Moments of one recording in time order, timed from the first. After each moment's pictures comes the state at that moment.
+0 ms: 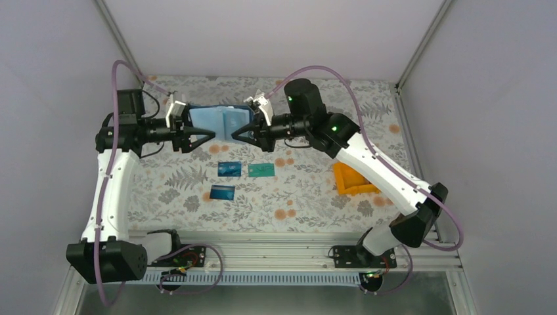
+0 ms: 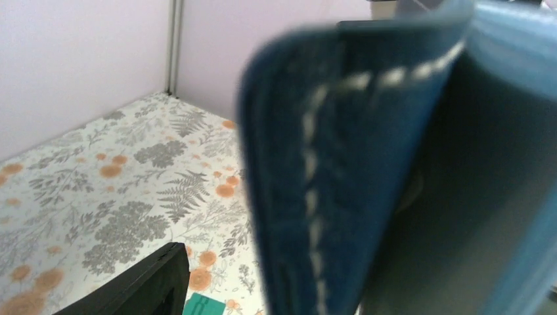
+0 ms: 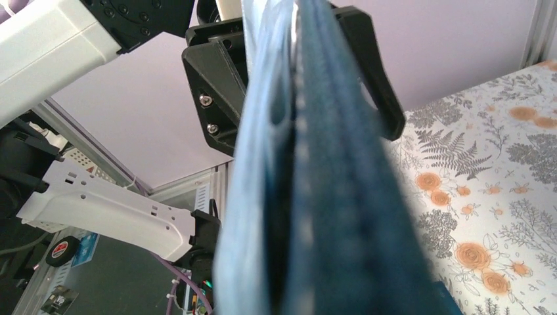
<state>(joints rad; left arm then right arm) 0.09 1.17 1.27 -0.85 1.34 0.44 0.83 1.51 1.62 -0.51 -0.68 0.09</state>
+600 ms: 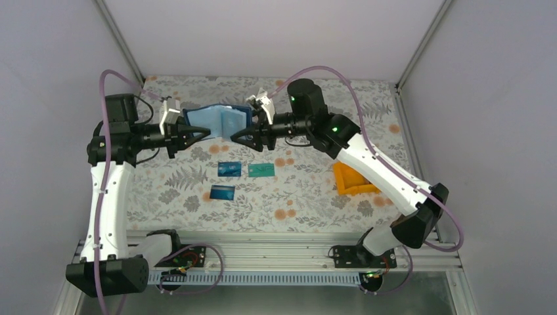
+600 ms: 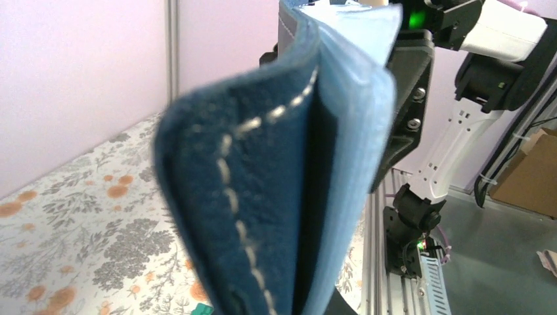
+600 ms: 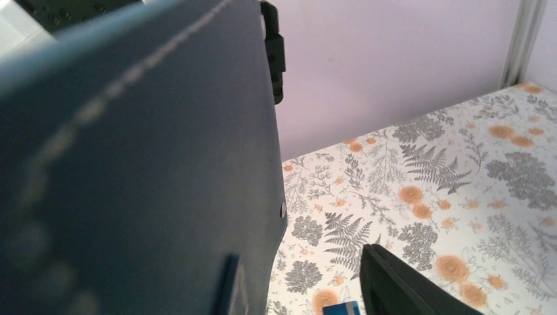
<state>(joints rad) 0.11 1.07 1.28 -0.91 1.38 0.51 0.81 1.50 1.59 -0.45 -0.69 0.07</state>
